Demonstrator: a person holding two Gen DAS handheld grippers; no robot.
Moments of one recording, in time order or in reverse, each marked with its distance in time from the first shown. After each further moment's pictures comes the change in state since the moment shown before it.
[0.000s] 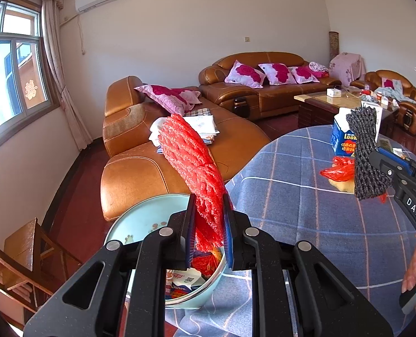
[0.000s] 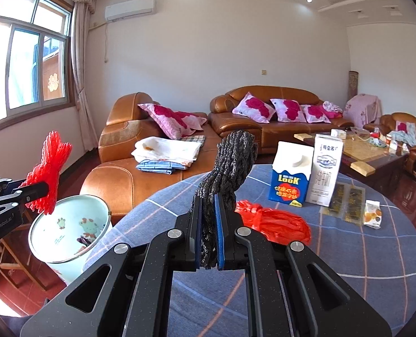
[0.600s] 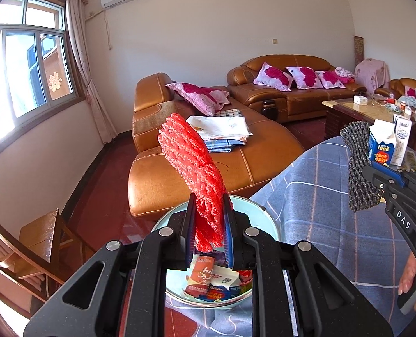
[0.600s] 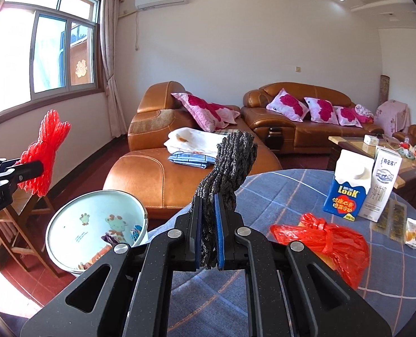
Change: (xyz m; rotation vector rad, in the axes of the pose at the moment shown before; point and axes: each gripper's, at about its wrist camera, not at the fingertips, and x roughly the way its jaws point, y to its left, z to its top) left arm -0.005 0.055 0.001 -0.057 0.004 0.124; right arm 0.042 0.057 0.012 -0.072 0.043 0.147
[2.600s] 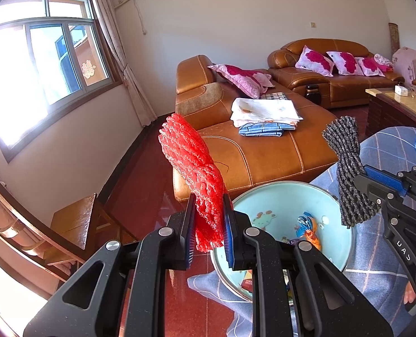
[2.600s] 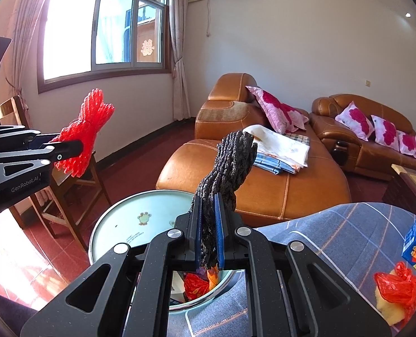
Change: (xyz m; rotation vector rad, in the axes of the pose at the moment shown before) left arm 0.028 0.052 0.002 -0.022 0.095 0.209; right arm 0.058 0.098 0.016 -0.191 0.042 0.300
